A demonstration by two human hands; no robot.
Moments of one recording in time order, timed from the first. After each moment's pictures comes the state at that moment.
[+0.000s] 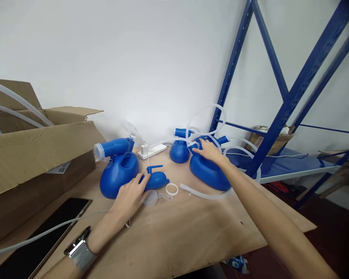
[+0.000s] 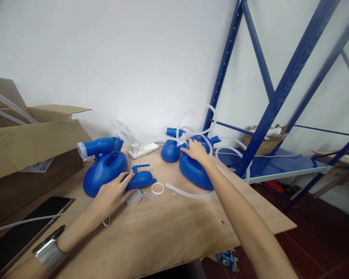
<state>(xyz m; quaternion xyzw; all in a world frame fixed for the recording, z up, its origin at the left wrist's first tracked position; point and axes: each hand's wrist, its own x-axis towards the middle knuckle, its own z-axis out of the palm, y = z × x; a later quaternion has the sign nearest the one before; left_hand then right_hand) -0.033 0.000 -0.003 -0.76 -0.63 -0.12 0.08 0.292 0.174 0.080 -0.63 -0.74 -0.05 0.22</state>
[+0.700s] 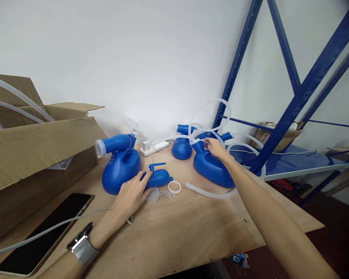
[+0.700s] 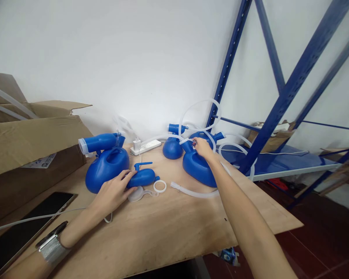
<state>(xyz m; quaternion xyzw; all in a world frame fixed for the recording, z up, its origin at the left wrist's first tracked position) -0.037 0.001 -0.009 -0.77 -0.63 -0.14 0.05 0.334 0.230 0.042 -0.59 -0.76 0.00 0.28</state>
